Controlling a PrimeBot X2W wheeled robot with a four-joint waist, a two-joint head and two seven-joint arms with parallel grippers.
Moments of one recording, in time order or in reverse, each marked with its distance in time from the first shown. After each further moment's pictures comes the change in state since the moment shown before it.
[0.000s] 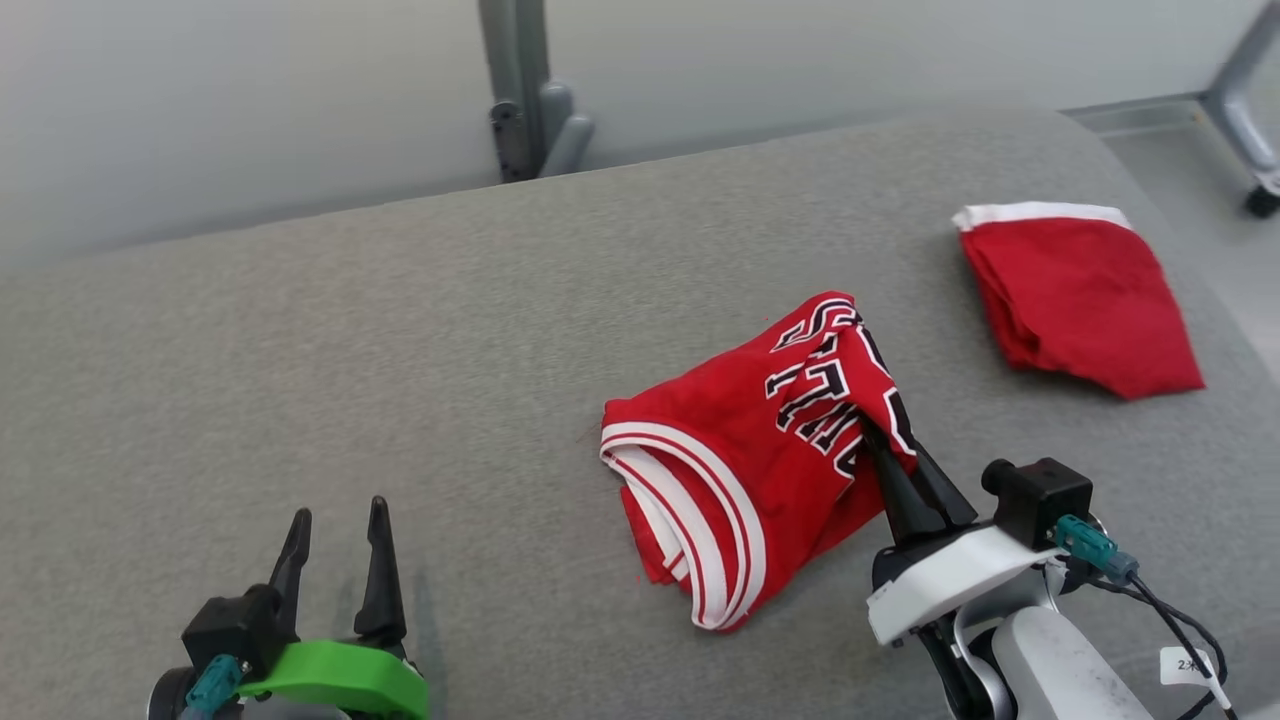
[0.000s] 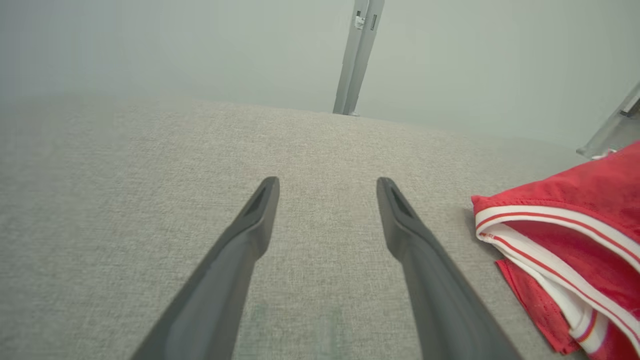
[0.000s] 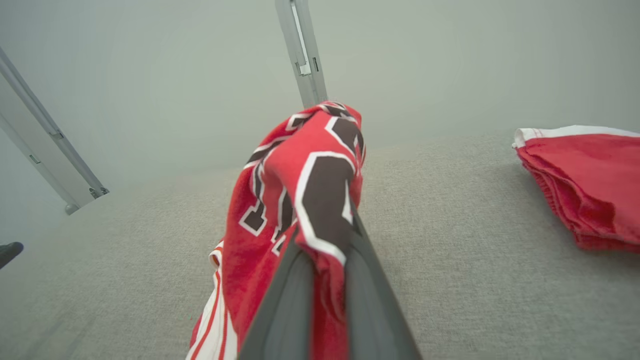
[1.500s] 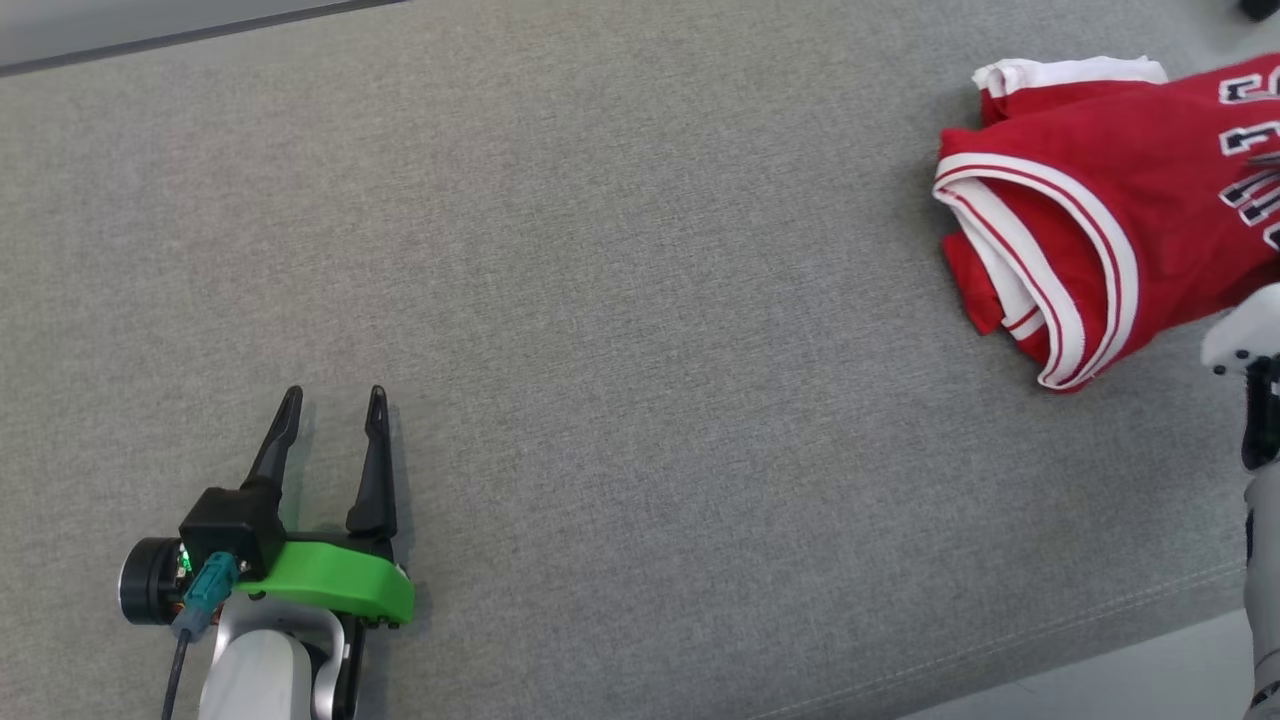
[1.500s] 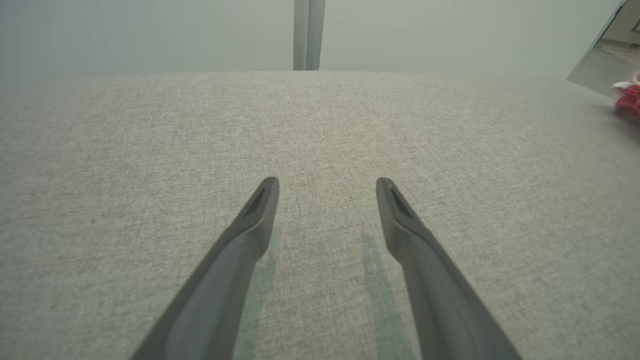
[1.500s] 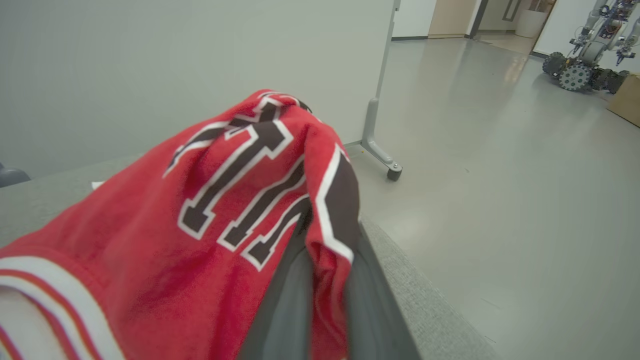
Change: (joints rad) left arm -0.174 0.000 0.040 0.012 0.170 -0.074 0.000; right arm -0.502 -0.132 -0.663 0.455 -0.301 0.000 0.000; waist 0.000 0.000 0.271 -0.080
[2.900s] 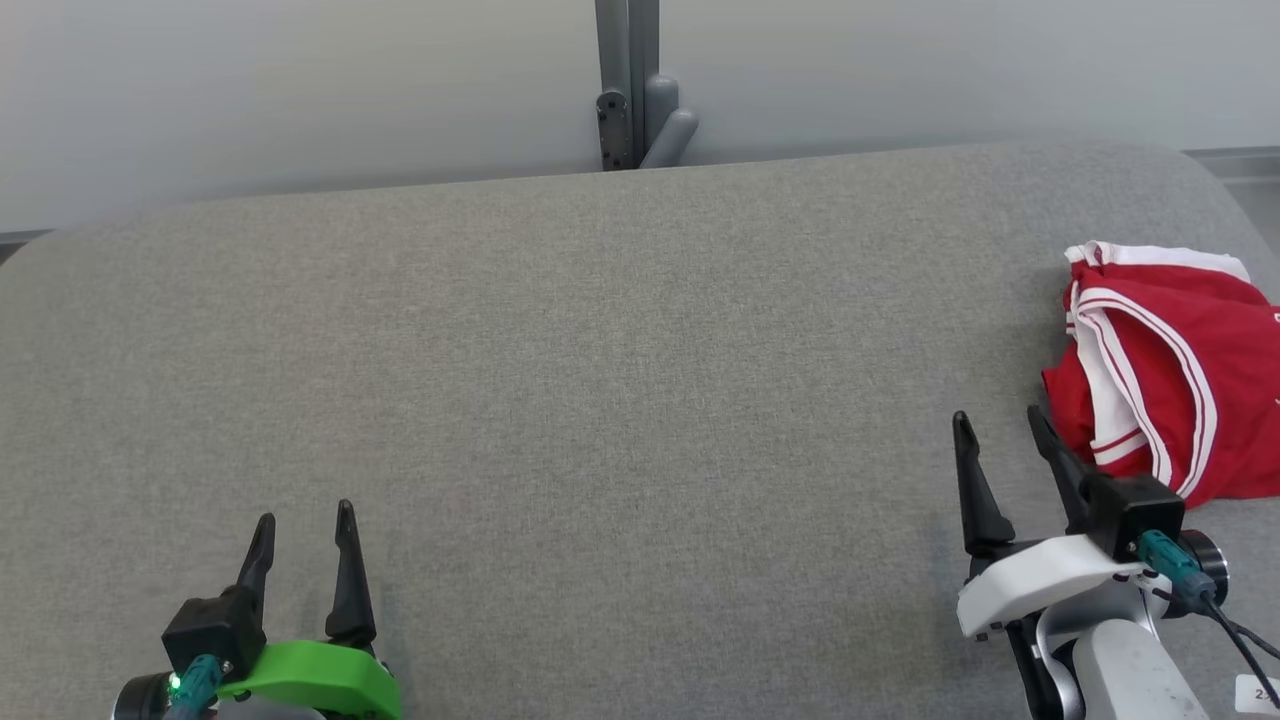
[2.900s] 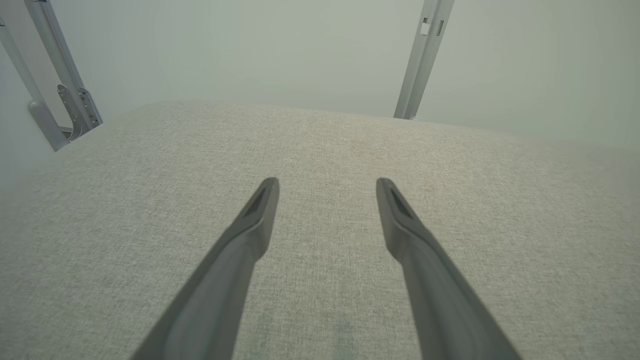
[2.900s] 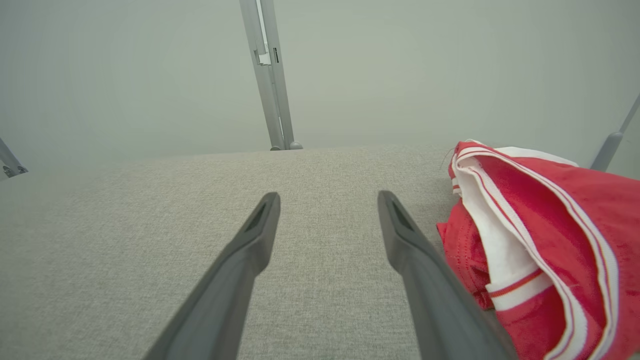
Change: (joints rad) left arm 0.146 0.000 0.030 0.021 -0.084 0.082 0.000; right arm 0.541 0.171 0.387 -0.440 0.081 0.000 -0.001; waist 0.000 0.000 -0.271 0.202
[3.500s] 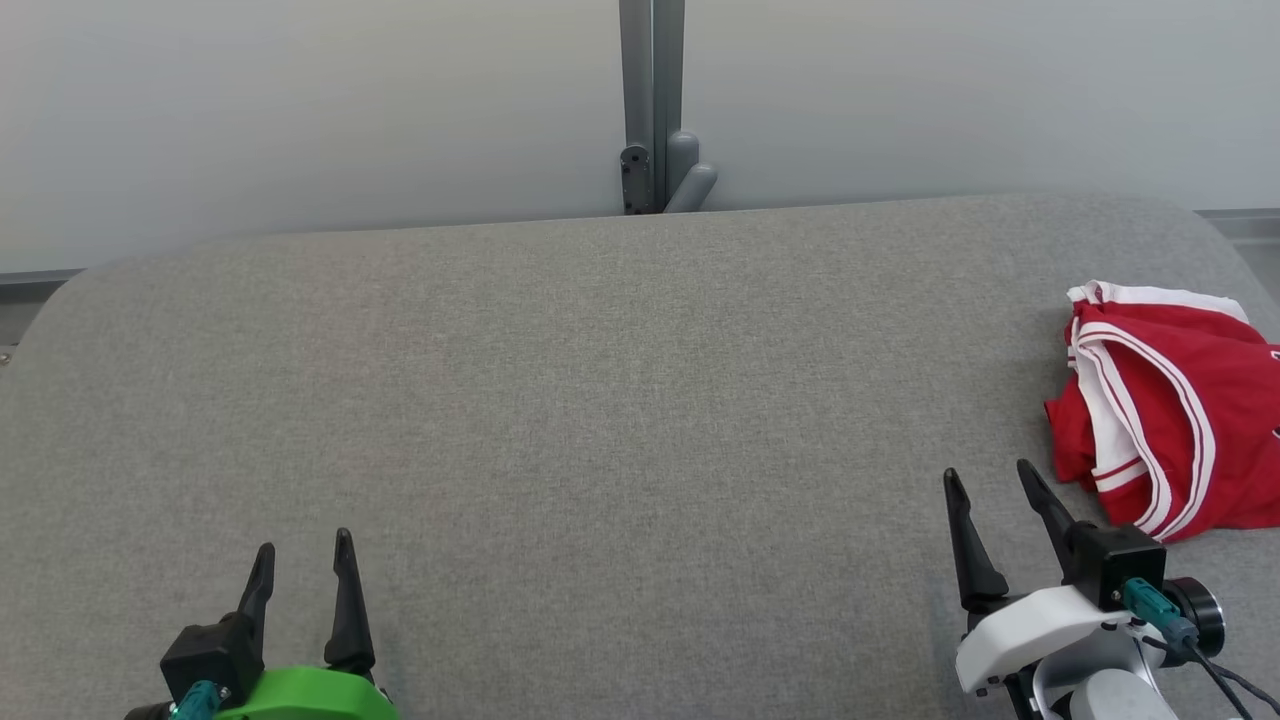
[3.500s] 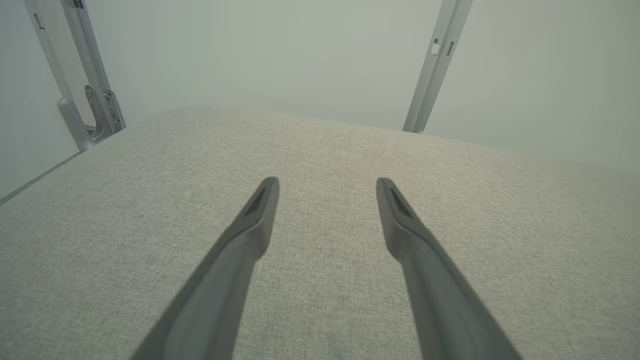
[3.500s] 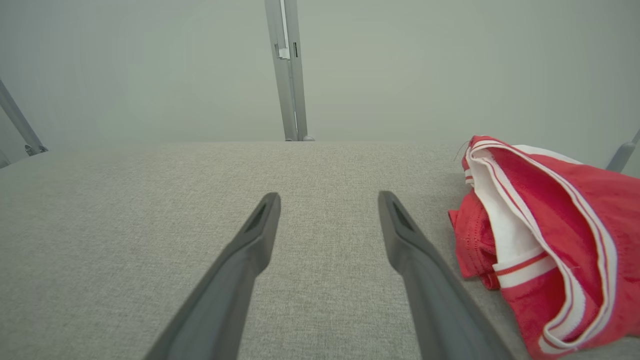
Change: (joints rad) left arm 0.045 0.000 0.005 -0.004 -0.028 -0.004 0.000; right arm 0.083 0.000 0.016 -0.004 -0.034 0.000 0.000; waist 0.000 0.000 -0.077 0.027
